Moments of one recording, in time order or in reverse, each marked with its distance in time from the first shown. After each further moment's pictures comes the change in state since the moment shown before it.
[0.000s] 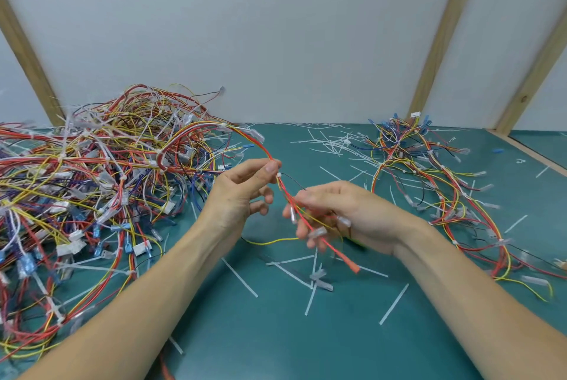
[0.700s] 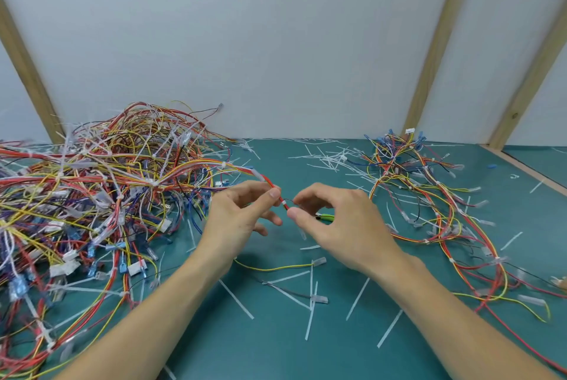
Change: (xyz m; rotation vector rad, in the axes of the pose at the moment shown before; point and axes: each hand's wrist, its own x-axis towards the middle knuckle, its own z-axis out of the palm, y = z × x) left_hand 0.002 -0.009 0.003 0.253 0.091 0.084; right_hand 0.005 0.010 0.007 -0.869 0.680 -0.356
